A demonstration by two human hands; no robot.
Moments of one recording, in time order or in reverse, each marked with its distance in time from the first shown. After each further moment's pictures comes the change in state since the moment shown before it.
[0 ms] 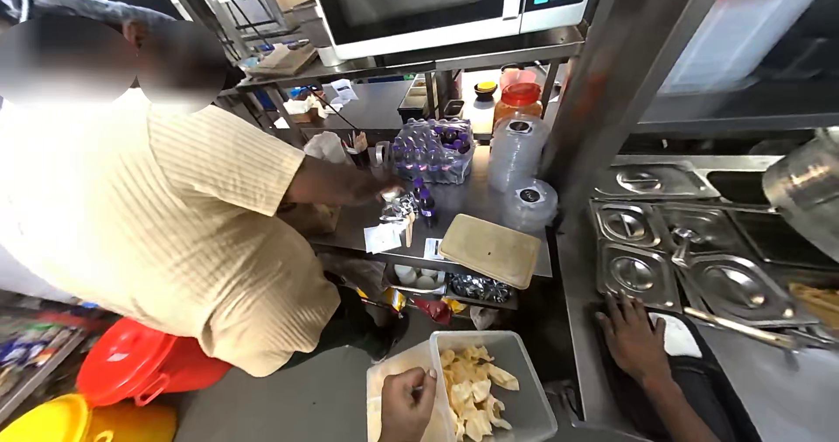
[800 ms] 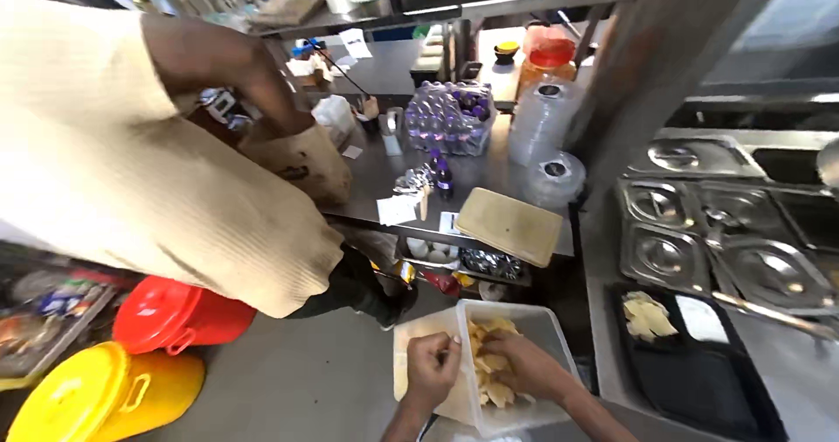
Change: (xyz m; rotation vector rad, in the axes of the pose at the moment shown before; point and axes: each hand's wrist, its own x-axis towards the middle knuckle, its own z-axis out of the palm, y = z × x) left_hand 0.005 0.011 0.010 -0.143 0.016 0.097; right_hand -0.085 -0.240 -0.051 0.480 -0.831 -0.639
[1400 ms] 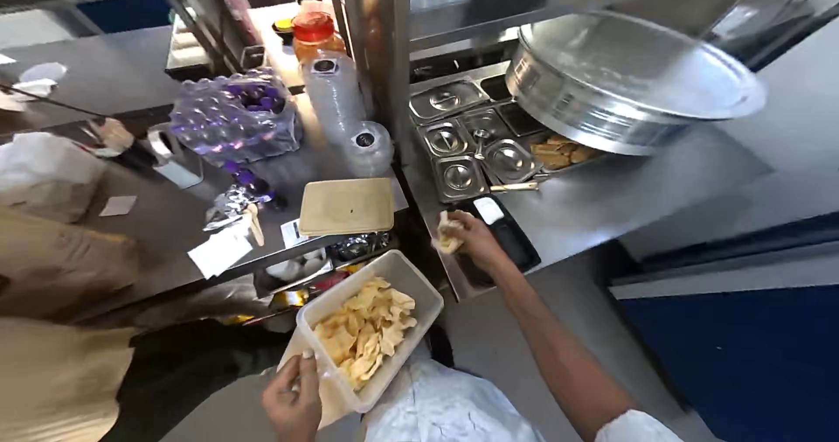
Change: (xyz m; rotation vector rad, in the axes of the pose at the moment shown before) left_hand 0.016 0.009 0.010 0.081 0.016 0.092; right_hand -0.132 0.070 -0.100 0.992 1.037 0.456
